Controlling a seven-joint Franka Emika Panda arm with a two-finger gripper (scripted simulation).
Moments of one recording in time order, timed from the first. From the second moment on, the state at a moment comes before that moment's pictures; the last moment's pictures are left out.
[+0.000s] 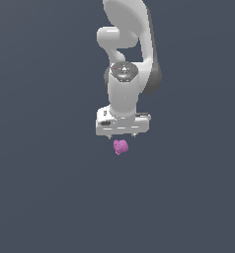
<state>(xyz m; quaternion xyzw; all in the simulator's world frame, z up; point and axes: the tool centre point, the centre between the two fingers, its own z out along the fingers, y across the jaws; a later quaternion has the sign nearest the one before) 0.000 0.018 0.160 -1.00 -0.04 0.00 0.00</state>
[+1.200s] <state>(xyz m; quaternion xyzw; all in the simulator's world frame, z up) -0.022 0.016 0.091 -0.99 -0.15 0.00 0.00</state>
